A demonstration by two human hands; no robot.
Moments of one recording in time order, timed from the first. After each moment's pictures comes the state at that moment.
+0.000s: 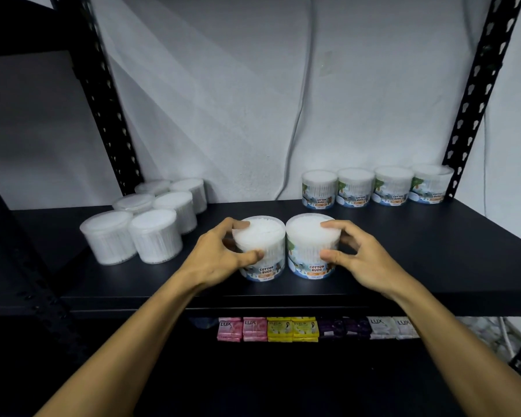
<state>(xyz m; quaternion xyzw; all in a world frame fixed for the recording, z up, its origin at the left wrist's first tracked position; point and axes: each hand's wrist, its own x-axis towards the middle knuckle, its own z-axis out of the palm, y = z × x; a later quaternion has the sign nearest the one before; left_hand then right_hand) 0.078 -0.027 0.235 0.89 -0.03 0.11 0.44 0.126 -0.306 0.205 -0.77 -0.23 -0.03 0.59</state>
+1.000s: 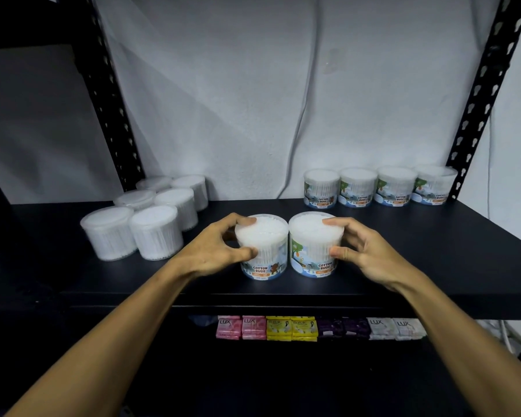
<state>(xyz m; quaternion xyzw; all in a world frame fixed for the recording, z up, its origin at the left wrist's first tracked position) 0.093 -0.013 0.239 0.88 -0.11 0.05 0.46 0.135 -0.313 0.212 -0.74 -0.27 0.02 0.61</state>
